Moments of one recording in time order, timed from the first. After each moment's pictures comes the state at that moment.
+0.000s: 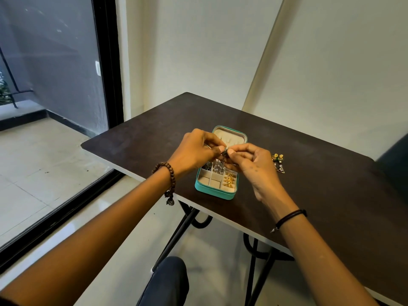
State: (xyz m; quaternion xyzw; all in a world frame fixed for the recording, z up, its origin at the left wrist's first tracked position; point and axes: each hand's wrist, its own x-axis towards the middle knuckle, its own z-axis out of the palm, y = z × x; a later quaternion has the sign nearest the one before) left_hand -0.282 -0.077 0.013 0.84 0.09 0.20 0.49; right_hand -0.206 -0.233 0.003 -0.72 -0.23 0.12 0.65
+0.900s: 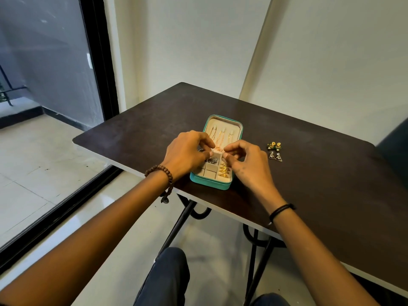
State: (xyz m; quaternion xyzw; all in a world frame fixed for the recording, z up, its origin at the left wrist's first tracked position) left_hand -0.284 -0.087 -0.004 0.91 0.15 0.16 0.36; right_hand -0.198 -0.242 -0.018 -0.85 -0.30 -0.02 0.43
